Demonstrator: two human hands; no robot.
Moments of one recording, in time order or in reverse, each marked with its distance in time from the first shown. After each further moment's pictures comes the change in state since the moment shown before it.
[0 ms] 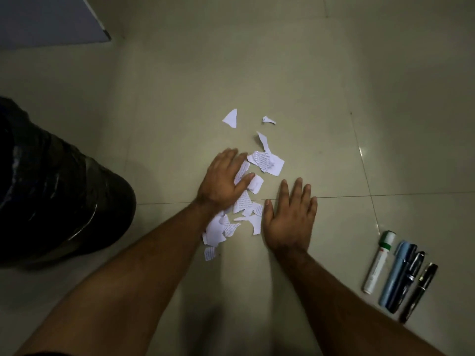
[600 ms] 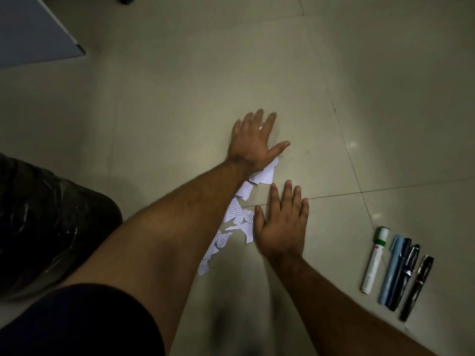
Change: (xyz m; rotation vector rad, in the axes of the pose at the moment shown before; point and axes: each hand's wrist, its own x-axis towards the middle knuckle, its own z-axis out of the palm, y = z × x) left_hand 0.117 0.073 0.003 0.192 -0.133 0.038; right_hand 0.001 0.000 -0.003 0.012 -0.048 -0.003
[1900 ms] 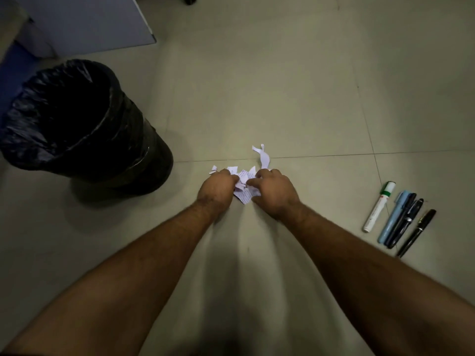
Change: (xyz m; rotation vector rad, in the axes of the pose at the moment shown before) left_hand -0.261 -0.024 -0.044 0.029 -0.340 -0.239; right_hand -0.049 -0.024 -0.047 0.130 -0.342 -0.613
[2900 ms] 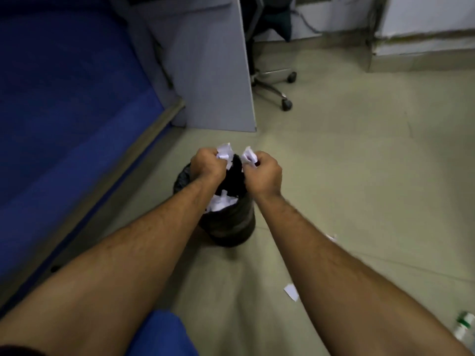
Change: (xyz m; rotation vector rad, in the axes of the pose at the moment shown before) left_hand -0.084 -0.152 -0.293 -0.699 0.748 -0.787; right_hand 0.123 -0.272 -0.209 0.973 0.436 0.156
